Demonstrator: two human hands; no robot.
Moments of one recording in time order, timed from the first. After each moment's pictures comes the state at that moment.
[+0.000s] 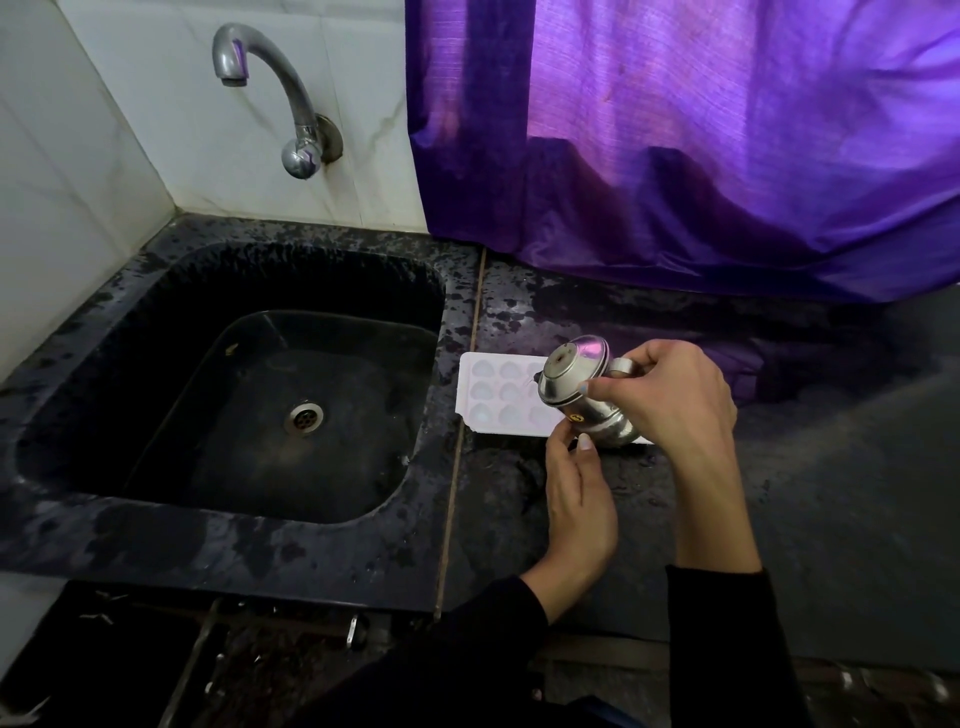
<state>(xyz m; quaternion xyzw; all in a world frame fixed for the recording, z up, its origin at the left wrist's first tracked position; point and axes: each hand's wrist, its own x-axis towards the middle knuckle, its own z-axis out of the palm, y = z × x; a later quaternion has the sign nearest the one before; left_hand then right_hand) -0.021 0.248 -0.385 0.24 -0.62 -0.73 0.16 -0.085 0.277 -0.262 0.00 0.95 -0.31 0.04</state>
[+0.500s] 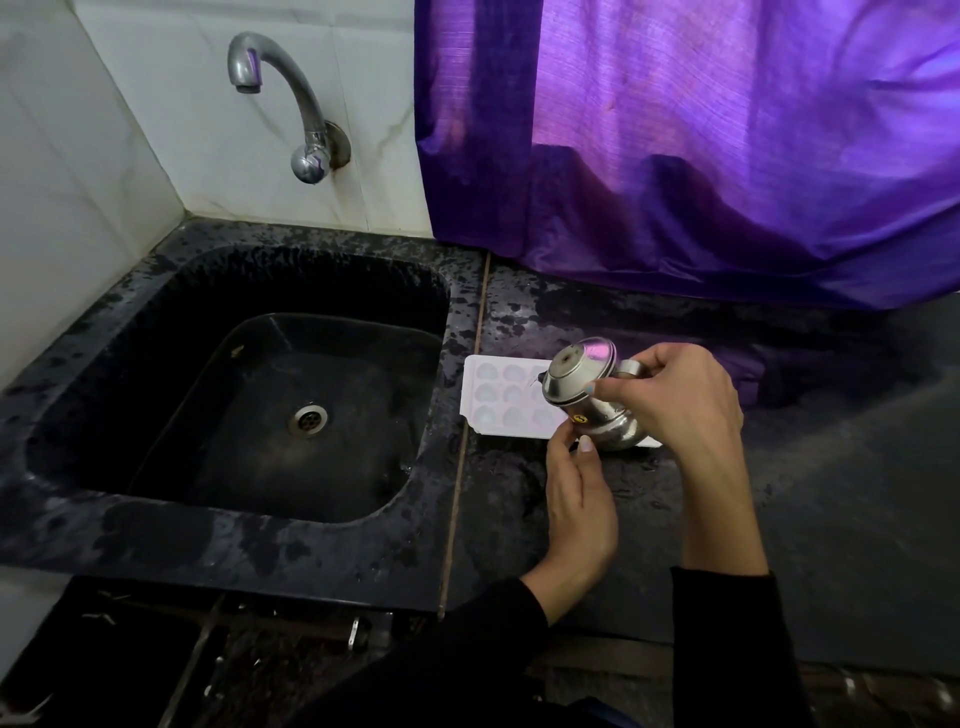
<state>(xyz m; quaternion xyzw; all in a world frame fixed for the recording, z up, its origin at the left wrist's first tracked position) -0.017 0.244 -0.380 0.23 -0.63 -0.72 0.16 -0.086 0.281 -0.263 0.00 0.94 -0.34 0.04</state>
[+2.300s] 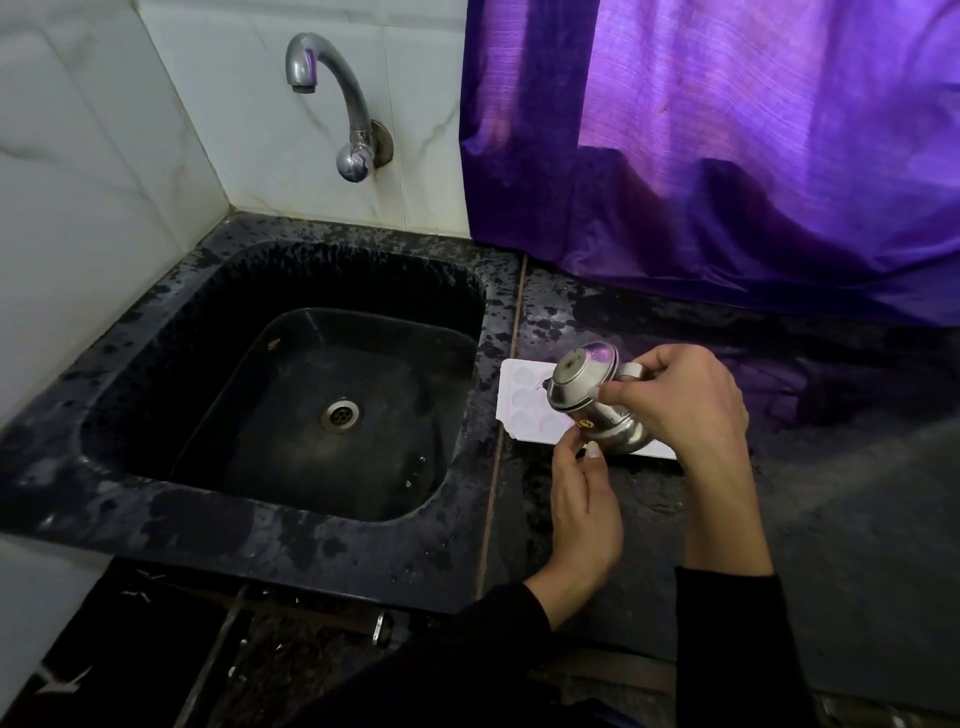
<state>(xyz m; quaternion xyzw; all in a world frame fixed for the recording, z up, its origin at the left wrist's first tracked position) -0.012 0.216 -0.383 0.26 -0.63 -0.72 0.16 -0.086 0.246 -0.264 -0.02 0.95 -0.32 0.06</state>
